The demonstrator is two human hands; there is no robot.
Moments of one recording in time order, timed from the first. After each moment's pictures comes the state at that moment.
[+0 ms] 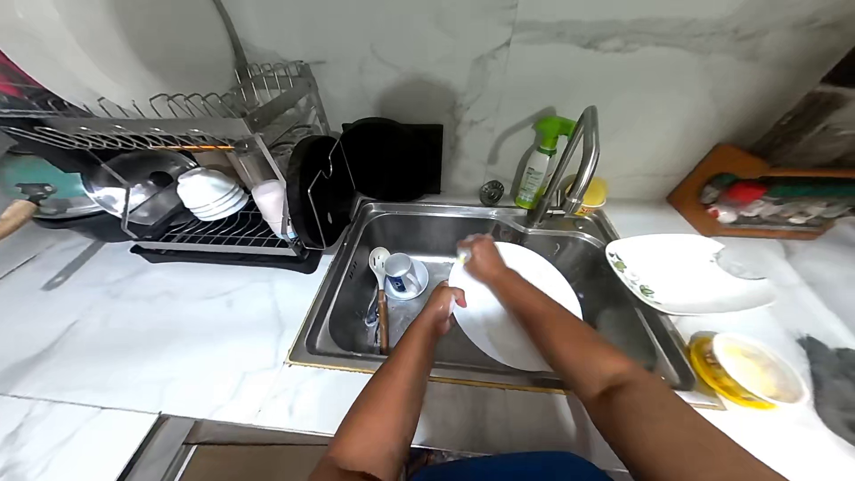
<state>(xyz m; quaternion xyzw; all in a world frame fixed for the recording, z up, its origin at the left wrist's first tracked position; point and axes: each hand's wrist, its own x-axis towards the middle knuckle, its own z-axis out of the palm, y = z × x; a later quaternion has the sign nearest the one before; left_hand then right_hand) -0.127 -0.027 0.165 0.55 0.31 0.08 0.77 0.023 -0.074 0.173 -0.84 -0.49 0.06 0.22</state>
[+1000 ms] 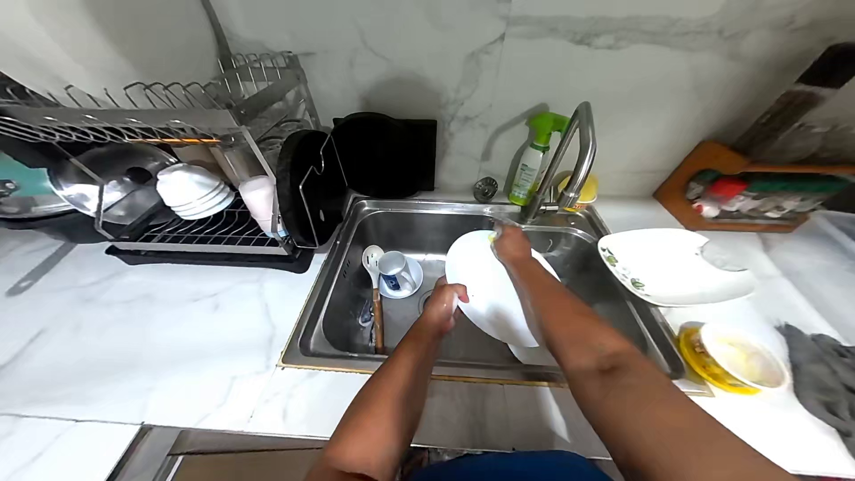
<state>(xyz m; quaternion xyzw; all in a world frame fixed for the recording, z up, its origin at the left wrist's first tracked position) -0.128 -0.034 0.158 0.50 0.26 0.13 0.82 0.071 -0.097 0.165 -0.93 -0.28 0.06 0.22</state>
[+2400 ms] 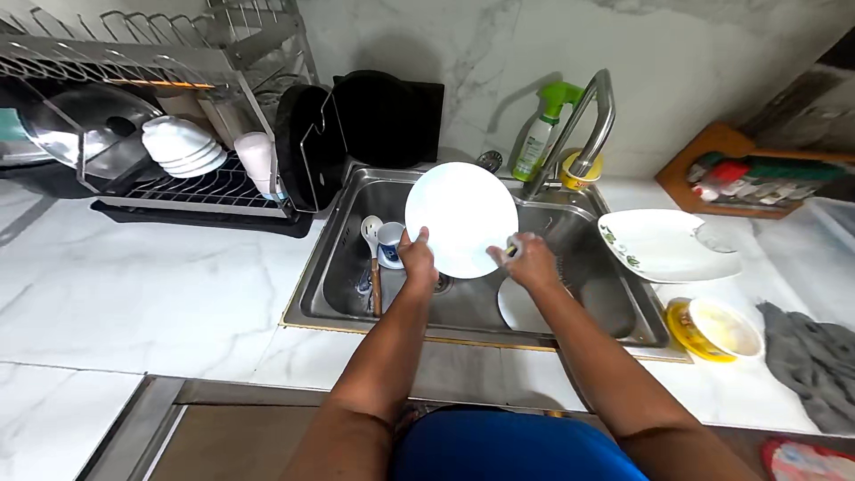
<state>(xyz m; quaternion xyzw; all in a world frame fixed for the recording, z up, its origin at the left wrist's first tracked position) -0.108 0.000 0.138 0.40 0.35 0.41 0.74 0.005 -0.170 0.159 -0.93 -0.29 0.04 0.21</state>
